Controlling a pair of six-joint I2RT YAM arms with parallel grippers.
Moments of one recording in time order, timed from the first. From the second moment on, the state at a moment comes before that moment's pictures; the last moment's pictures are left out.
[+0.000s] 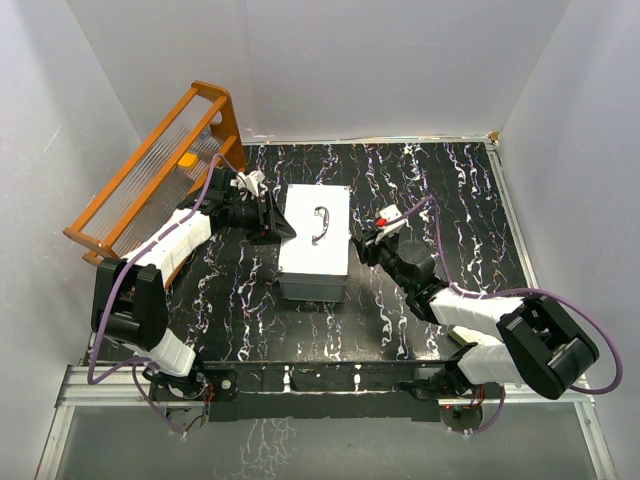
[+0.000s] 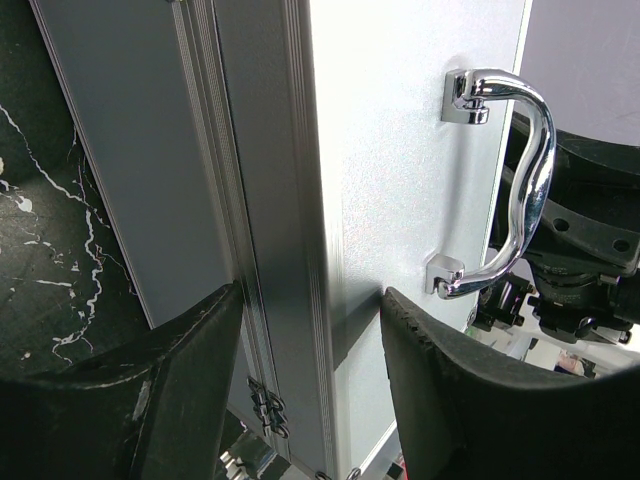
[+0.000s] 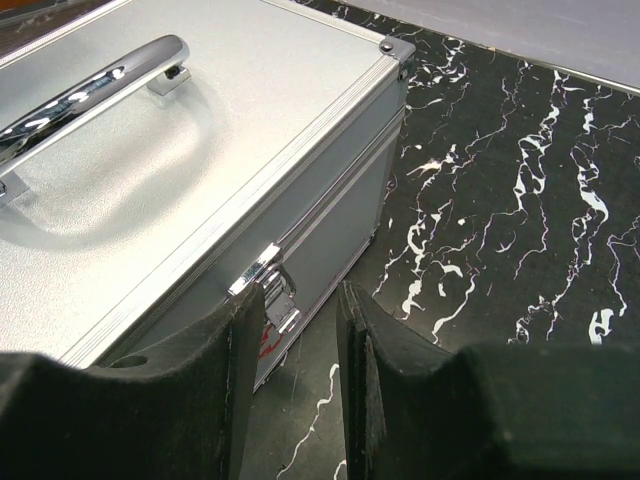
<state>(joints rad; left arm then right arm) -0.27 1.57 1.12 -0.46 0.70 -0.52 0.61 1.29 0.39 0.81 0.07 0.01</state>
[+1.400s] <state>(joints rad) -0.27 1.65 1.26 -0.57 0.65 -0.50 0.54 1.45 0.90 -0.24 0.12 0.59</state>
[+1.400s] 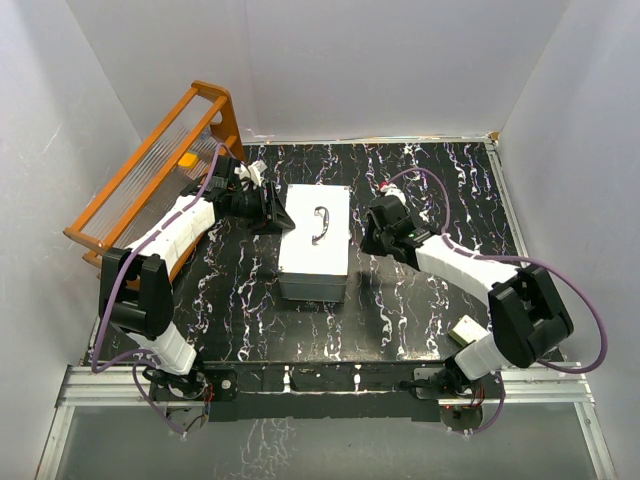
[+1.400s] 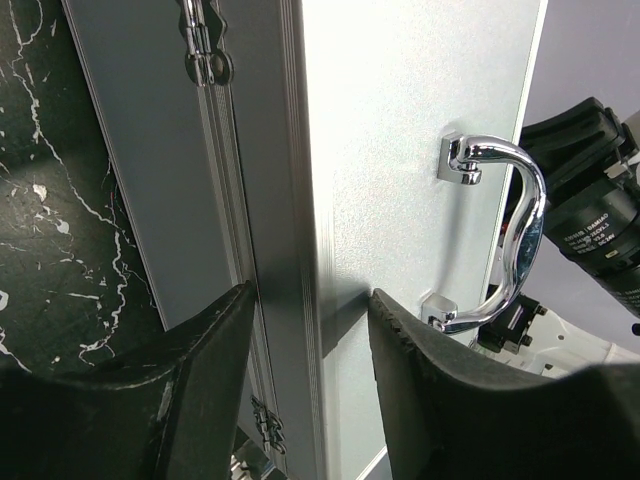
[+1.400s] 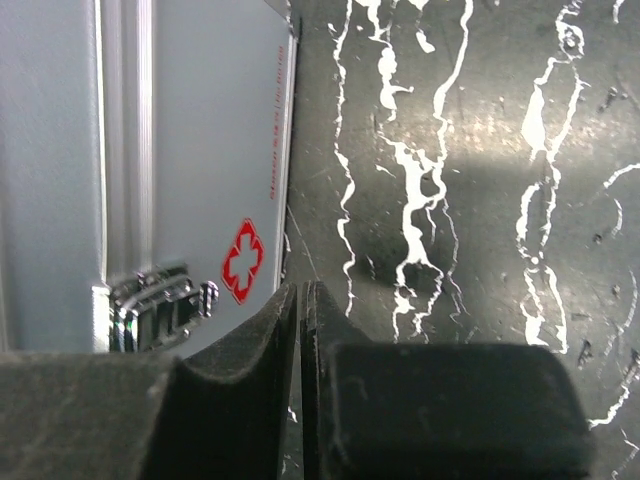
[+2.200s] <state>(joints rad) -0.27 1.65 1.26 -0.57 0.66 -0.49 0.53 1.54 0.97 -0.19 0.00 0.58</state>
